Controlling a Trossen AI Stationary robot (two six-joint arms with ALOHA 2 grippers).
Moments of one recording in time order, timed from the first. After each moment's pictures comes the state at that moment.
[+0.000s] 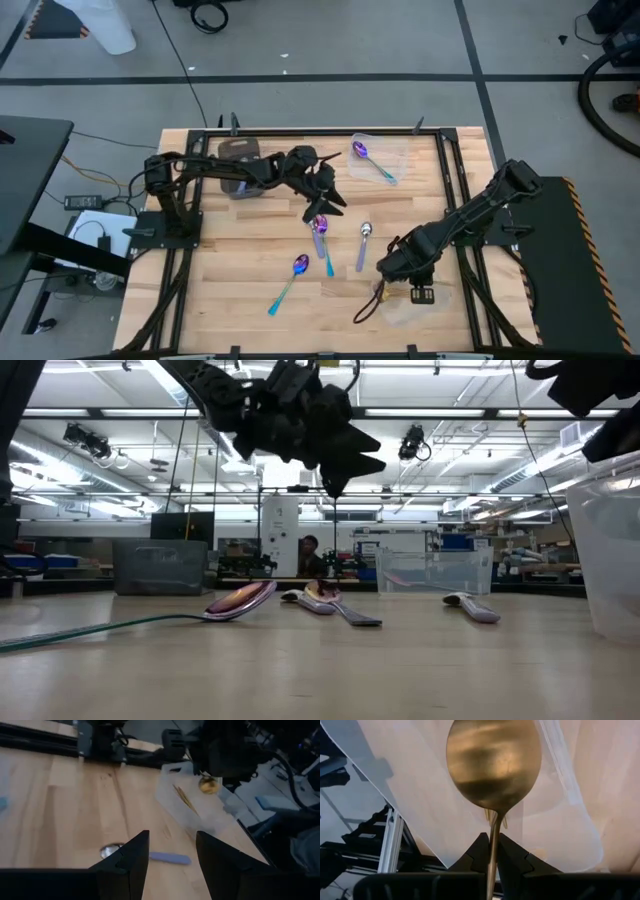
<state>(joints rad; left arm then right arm) 0.24 1.81 1.13 0.25 0.64 -0.07 0.51 1.59 1.14 -1.16 -0.39 0.62</state>
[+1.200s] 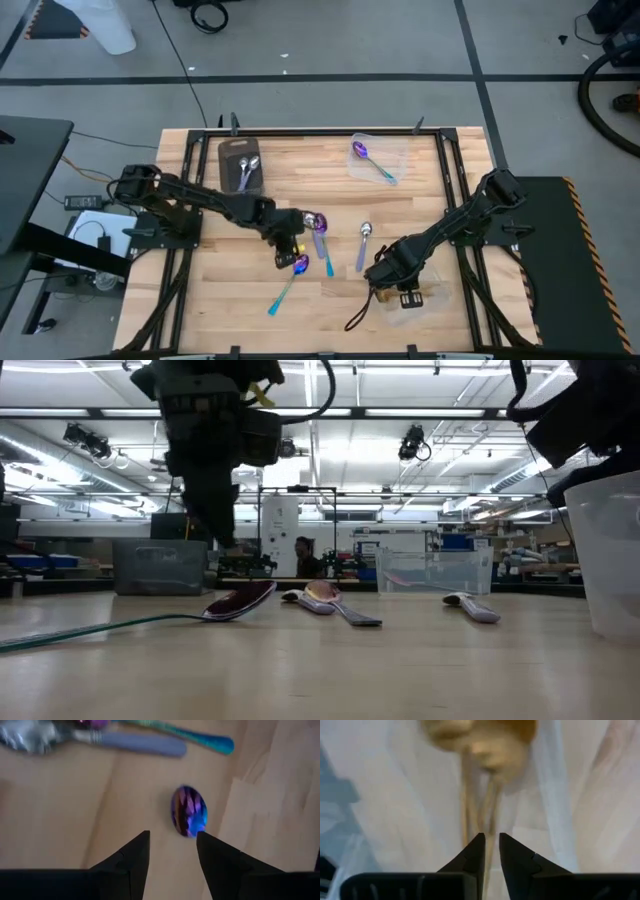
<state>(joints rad) -0.14 1.62 1.01 -0.48 0.14 -0.50 0.51 1.75 1.12 -1.01 -0.31 0.45</state>
